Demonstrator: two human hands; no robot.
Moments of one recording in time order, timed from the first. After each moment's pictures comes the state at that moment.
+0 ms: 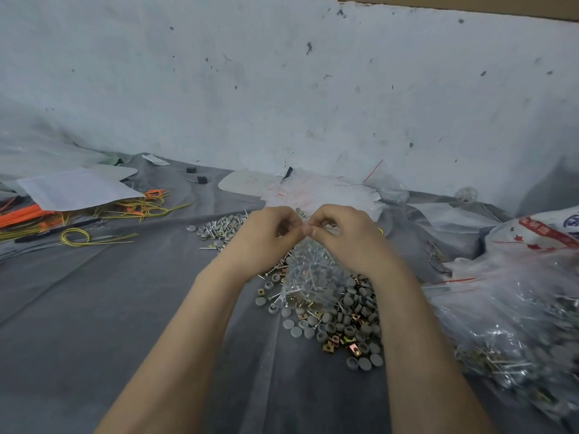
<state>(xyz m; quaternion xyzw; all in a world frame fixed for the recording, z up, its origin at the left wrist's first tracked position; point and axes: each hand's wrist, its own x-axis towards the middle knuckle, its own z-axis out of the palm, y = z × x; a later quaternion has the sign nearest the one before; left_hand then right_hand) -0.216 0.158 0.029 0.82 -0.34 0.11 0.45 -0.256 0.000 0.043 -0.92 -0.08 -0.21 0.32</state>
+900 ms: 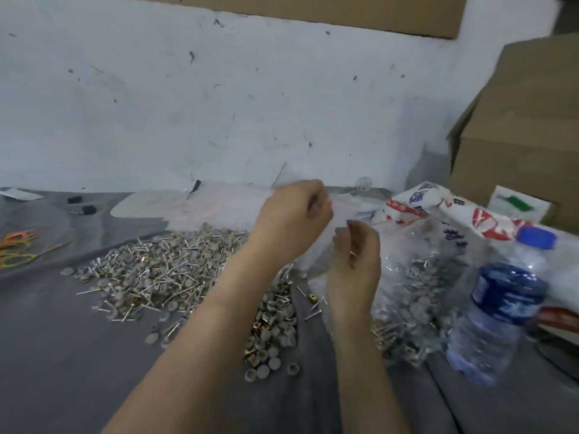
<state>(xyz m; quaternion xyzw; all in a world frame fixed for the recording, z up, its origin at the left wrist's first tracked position) -0.276 -0.012 0.083 0.75 -0.48 0.18 0.42 -0.333 -0.083 0.004 -0.62 0.18 -0.57 0.52</state>
